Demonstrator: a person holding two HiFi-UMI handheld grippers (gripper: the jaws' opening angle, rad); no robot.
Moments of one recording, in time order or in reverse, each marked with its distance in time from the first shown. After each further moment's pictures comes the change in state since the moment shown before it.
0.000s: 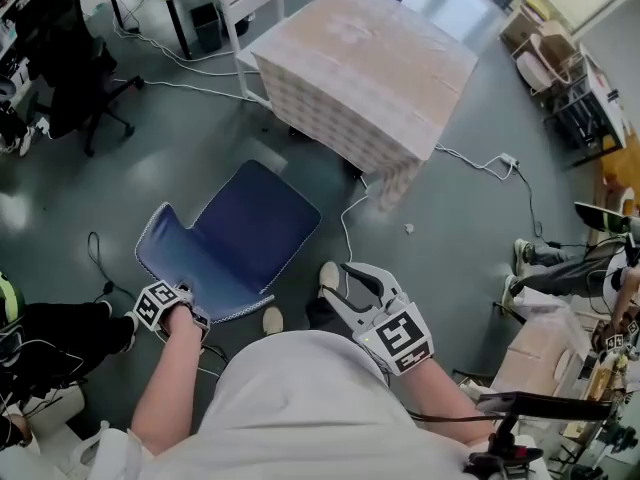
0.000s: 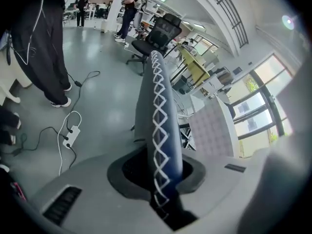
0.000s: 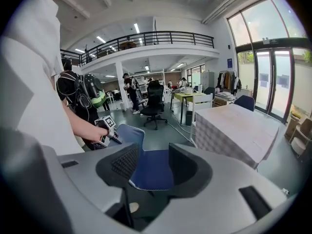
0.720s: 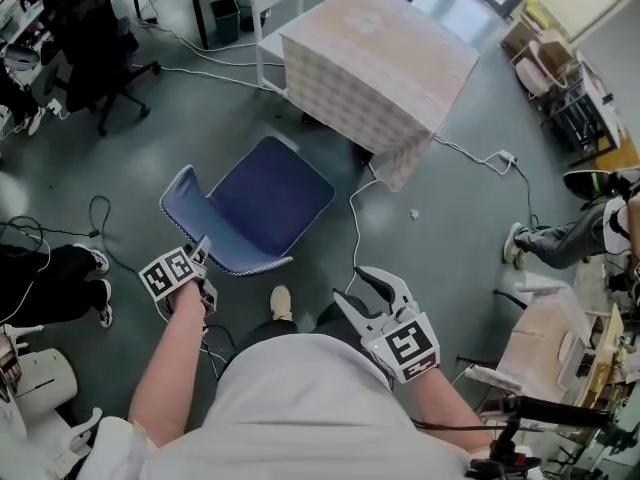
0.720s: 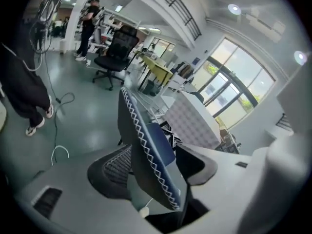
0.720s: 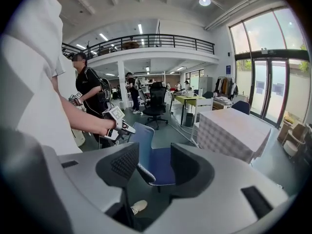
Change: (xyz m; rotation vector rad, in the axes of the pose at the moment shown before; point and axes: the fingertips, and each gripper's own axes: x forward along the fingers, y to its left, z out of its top) left arm -0.082 -0.003 0.000 0.397 -0.077 -0.235; right arm -0.052 0.148 -0.024 -0.035 -0.028 -0.063
